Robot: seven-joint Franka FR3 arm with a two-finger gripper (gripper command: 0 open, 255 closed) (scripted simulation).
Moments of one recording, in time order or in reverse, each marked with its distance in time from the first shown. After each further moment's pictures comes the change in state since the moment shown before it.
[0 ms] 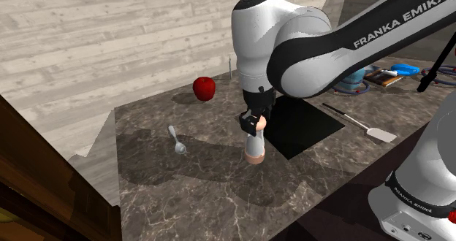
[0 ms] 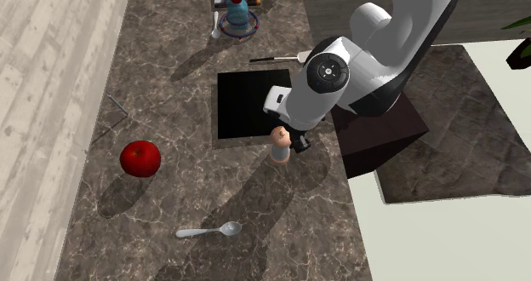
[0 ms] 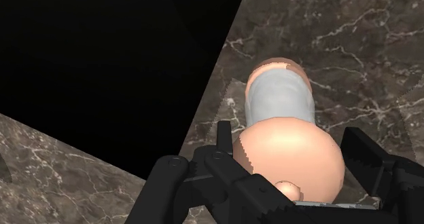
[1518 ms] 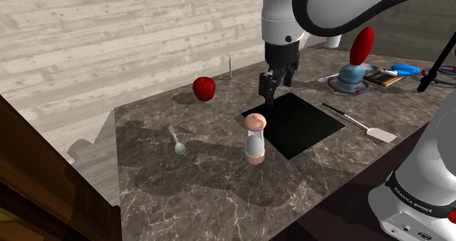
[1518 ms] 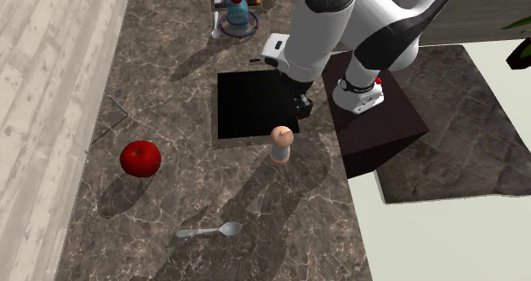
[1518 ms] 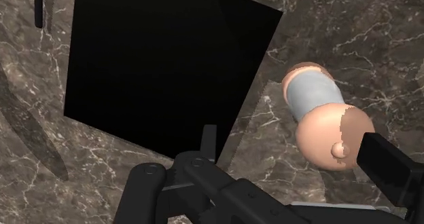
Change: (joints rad) arm -0.007 -0.219 -0.135 0.037 0.056 -0.235 -0.151
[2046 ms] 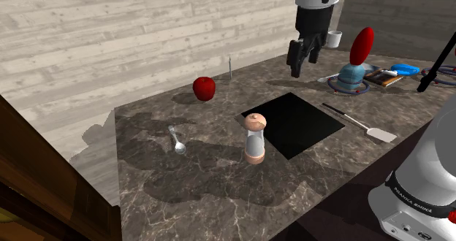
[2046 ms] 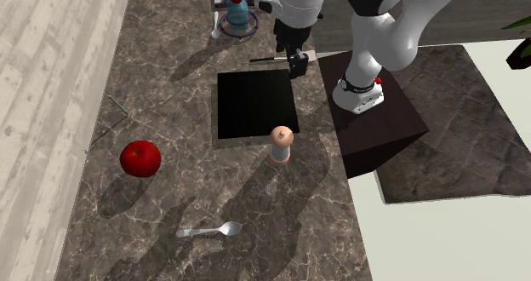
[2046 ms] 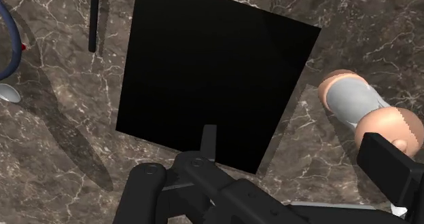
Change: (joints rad) arm -0.052 -0.150 -0.162 0.008 -0.019 -0.148 -0.146
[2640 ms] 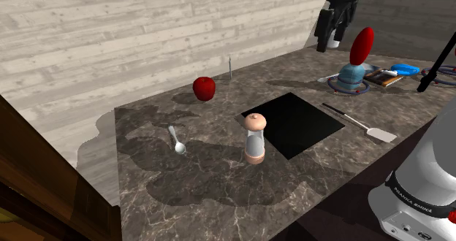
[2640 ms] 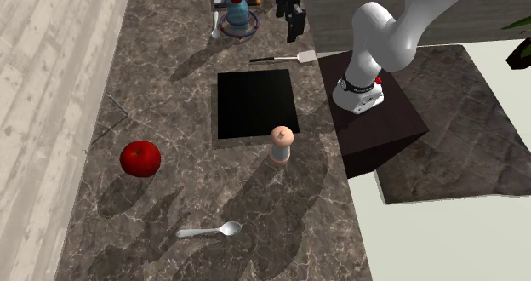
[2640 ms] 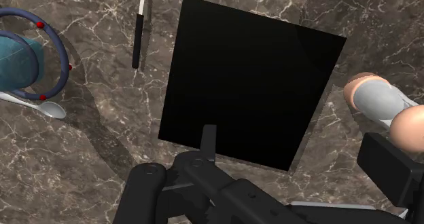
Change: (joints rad) arm -0.061 -0.072 -0.143 0.077 -0.049 -0.144 -0.126
